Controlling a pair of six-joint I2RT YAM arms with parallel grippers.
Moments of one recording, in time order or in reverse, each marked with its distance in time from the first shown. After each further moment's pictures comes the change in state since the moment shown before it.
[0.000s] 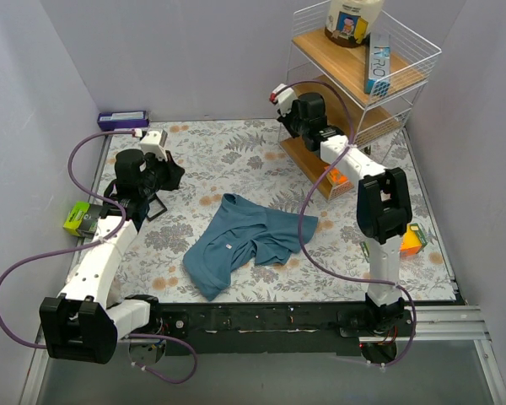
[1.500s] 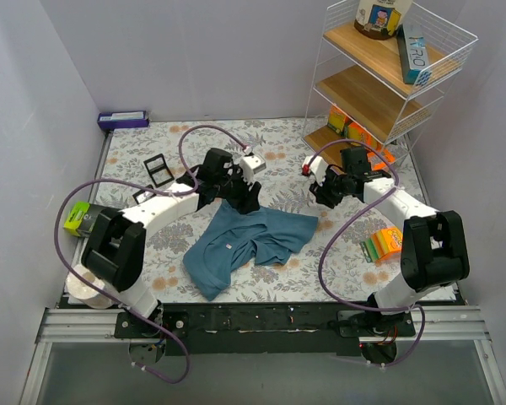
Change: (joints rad) left arm -0.420 0.488 0.186 -0.066 0.227 0.344; right arm -0.185 -0.518 -0.716 -0.332 -0.393 -0.346
